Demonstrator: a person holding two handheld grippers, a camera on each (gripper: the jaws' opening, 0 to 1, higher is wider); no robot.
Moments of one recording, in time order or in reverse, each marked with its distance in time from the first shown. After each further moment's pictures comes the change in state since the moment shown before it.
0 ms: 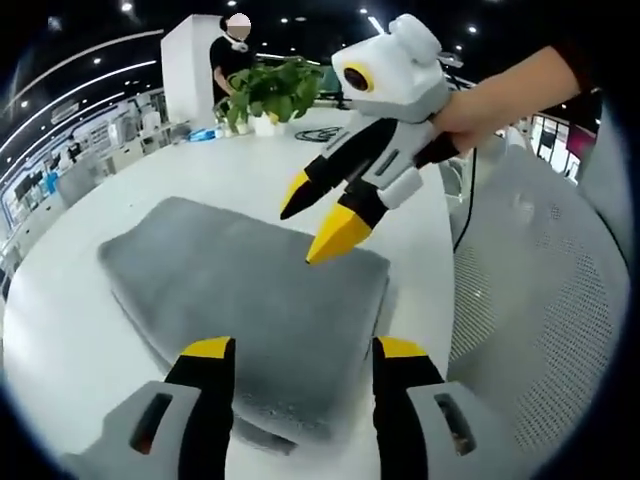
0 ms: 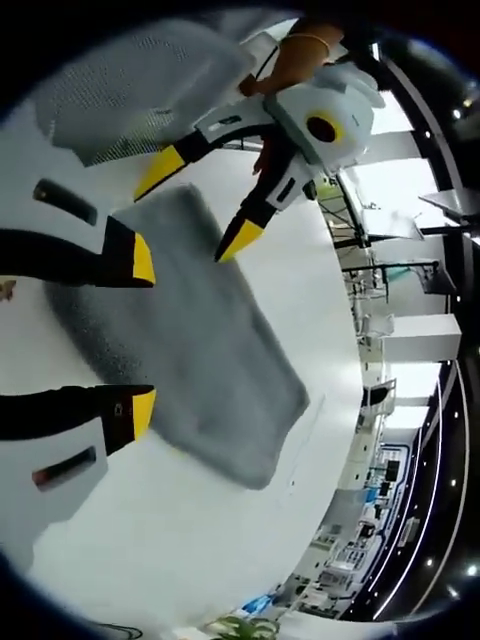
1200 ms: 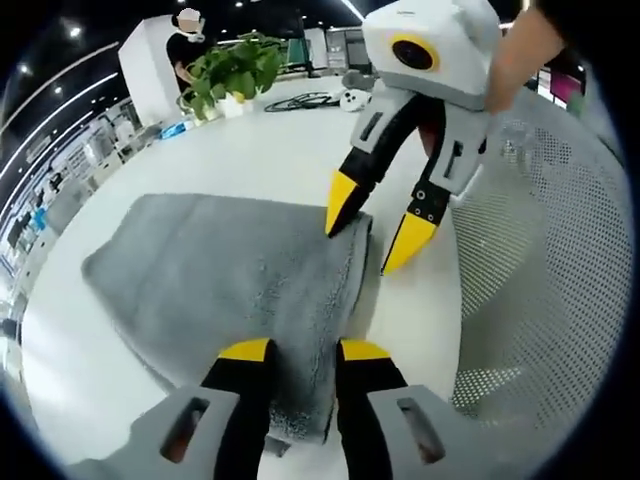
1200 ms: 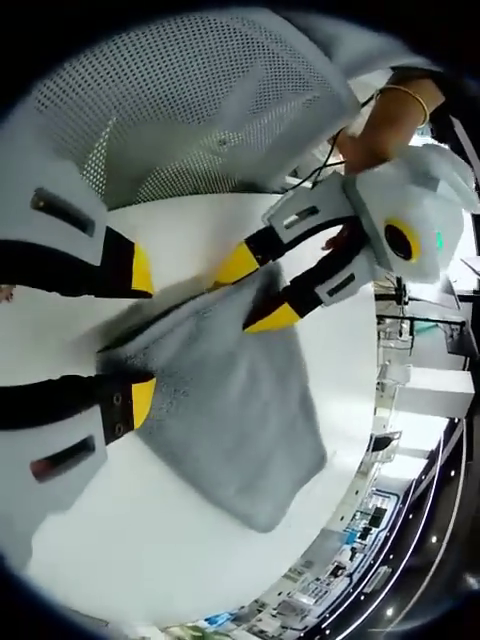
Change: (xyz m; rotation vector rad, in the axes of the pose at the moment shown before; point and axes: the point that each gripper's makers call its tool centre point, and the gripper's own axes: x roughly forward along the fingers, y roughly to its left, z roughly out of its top) left arm 0.018 -0.008 -0.022 0.220 0.150 0.018; right arm -0.004 0.055 -0.057 -0.224 0.091 0.064
